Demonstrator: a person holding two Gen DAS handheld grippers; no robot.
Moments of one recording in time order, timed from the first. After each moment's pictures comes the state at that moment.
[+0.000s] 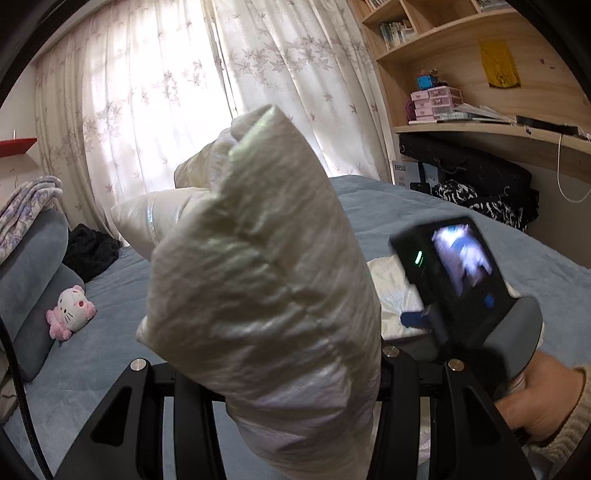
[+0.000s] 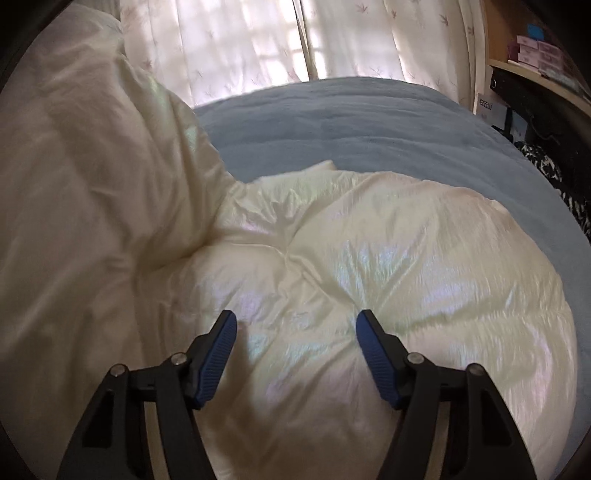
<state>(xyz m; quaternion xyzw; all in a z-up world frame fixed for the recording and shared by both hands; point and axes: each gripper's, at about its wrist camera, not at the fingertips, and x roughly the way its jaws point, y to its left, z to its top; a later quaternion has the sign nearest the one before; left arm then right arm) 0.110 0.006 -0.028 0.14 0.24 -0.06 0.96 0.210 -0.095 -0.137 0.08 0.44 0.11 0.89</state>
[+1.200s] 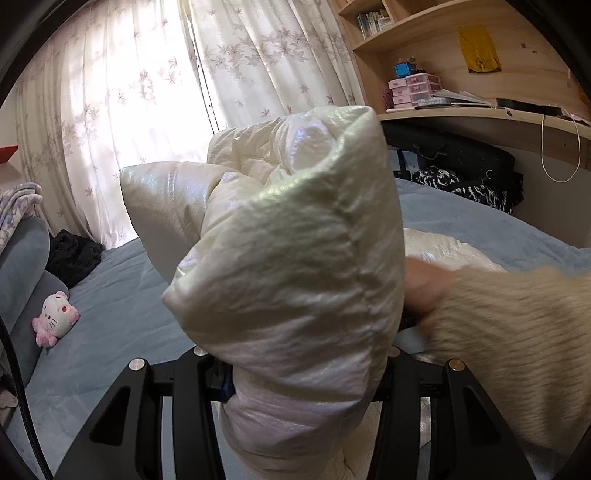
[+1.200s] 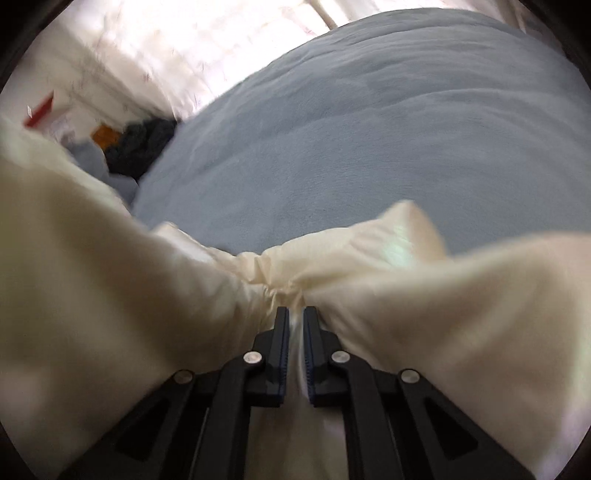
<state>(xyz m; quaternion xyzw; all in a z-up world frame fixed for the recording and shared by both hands) 0.110 0.012 -0.043 0.16 0.25 -0.10 0.95 0.364 -0.107 -0.179 0.24 0.50 0.22 0.80</state>
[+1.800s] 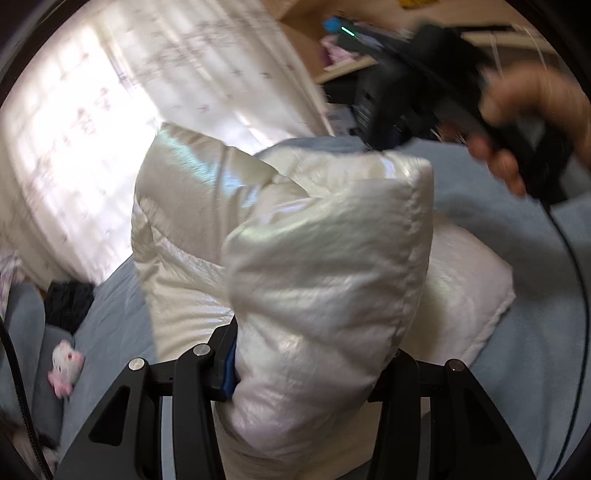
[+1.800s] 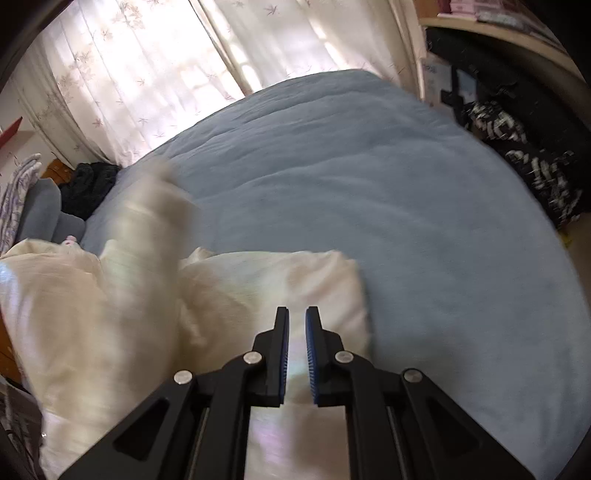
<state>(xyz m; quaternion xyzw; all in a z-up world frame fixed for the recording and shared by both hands) 0.112 -0.114 -0.075 0.30 0.29 -0.14 0.90 0.252 -0.292 -0.082 0.14 0.48 0.05 0.87</state>
